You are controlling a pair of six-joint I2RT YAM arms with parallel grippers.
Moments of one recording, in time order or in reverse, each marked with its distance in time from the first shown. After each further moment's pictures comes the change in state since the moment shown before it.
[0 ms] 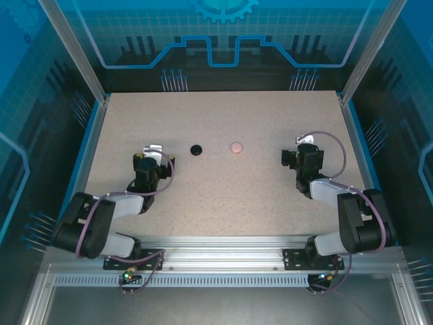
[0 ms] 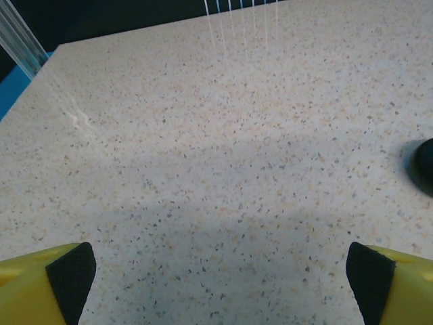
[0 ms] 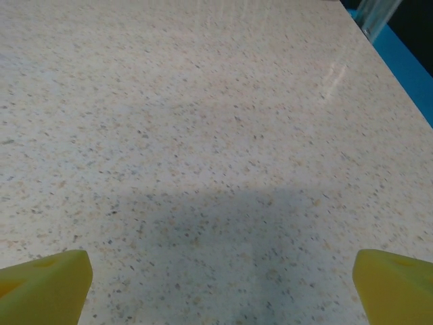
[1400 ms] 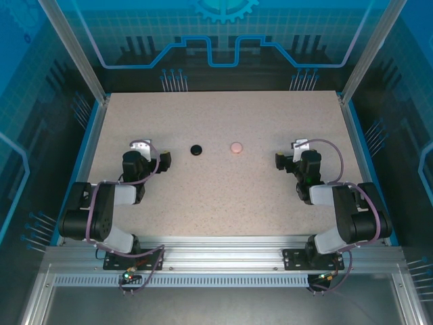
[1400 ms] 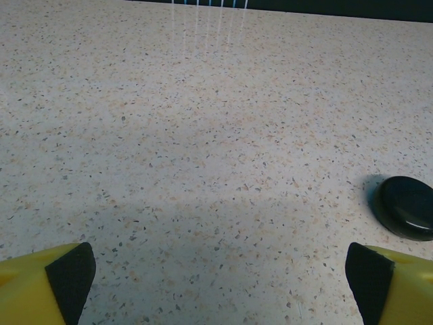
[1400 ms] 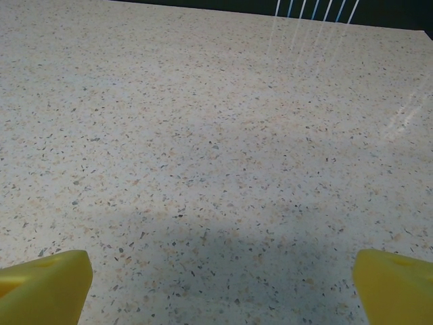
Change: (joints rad) left arm 0.211 0.082 0.081 -0.007 0.394 -0.132; right arm -0.039 0.061 -0.075 0.221 -0.228 -0.054
